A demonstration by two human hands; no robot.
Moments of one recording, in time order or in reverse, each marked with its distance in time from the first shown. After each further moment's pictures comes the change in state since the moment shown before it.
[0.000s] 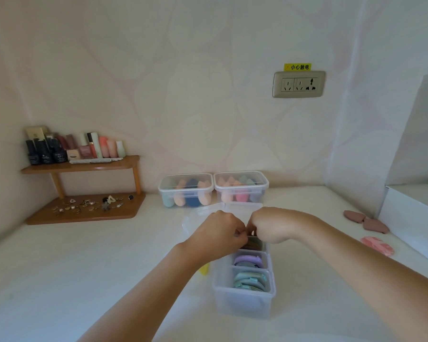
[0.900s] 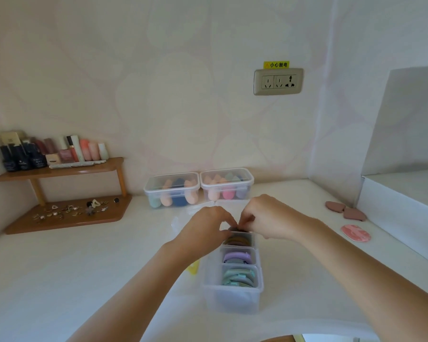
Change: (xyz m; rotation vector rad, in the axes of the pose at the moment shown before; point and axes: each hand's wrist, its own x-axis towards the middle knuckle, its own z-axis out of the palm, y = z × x) left_hand 0.001 0.001 -0.001 0.009 0.016 -0.016; right_hand -0.025 0.020 0.005 0.198 0.346 -0.173
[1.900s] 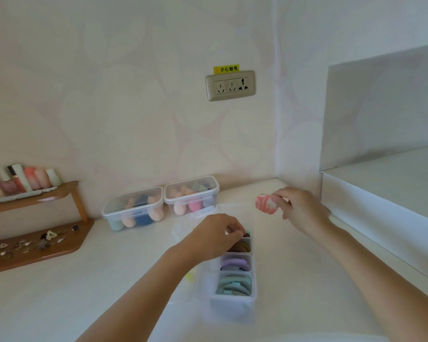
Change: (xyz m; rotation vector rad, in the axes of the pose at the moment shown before) left_hand 0.053 0.066 0.038 -0.148 -0.145 0.083; right_hand -0.036 0.147 -0.008 0.225 0.553 0.321
